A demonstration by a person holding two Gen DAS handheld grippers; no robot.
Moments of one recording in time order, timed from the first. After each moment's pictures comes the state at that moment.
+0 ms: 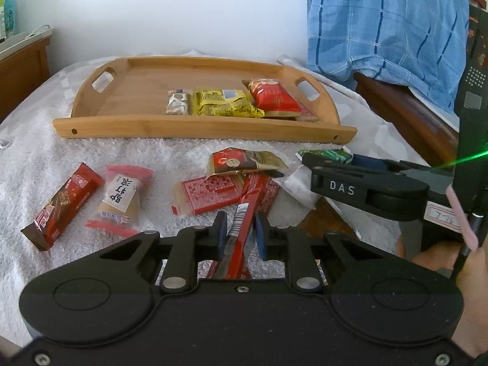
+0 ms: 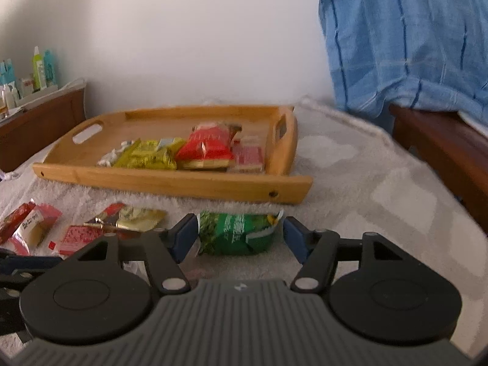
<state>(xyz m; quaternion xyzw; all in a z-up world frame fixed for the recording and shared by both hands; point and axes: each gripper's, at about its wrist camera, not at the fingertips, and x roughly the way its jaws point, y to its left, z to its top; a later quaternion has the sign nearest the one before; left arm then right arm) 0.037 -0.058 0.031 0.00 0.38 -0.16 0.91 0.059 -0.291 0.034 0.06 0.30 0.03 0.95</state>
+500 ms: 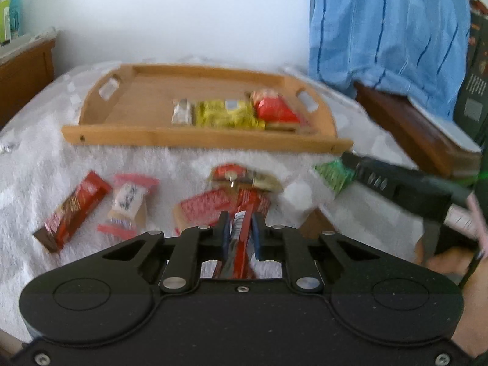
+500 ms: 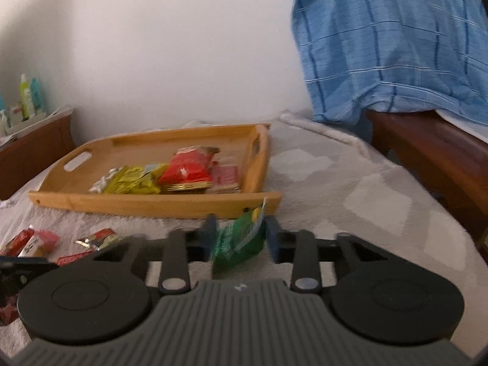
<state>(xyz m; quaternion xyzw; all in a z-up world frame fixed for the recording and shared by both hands) 0.033 -0.055 0.043 -0.01 0.38 -0.16 0.91 0.039 -0.311 0.051 0.09 0.26 -0.02 0.96</state>
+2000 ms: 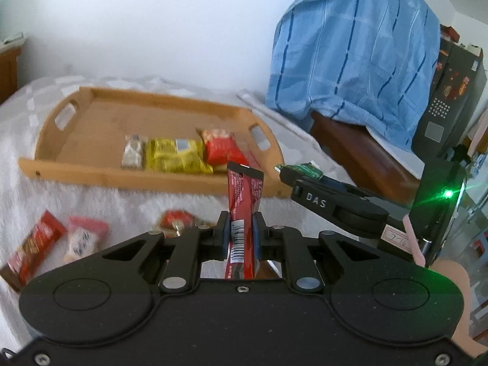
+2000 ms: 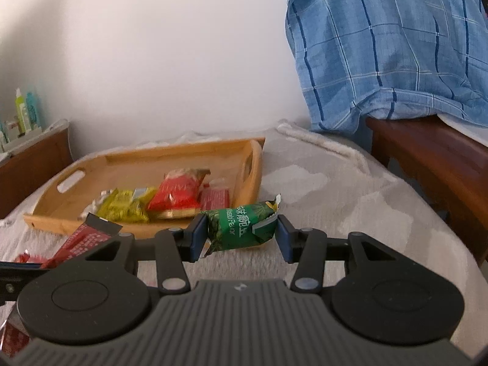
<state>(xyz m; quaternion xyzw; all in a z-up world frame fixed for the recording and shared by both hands) 0.050 -0.062 0.085 -0.07 0.34 -0.24 0.91 0.065 -0.327 0.062 0.10 0.24 0.00 0.97</state>
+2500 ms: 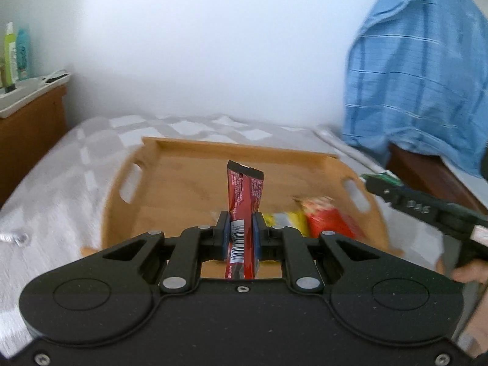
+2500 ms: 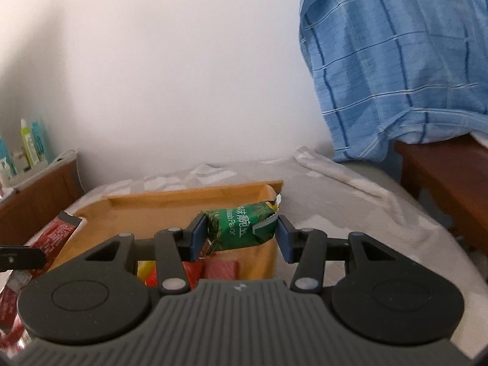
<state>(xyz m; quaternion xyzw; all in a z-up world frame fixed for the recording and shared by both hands) 0.154 -0.026 0.100 -0.02 0.31 -0.12 0.94 0.145 -0.341 0.080 0.14 0.22 0.04 0.96</state>
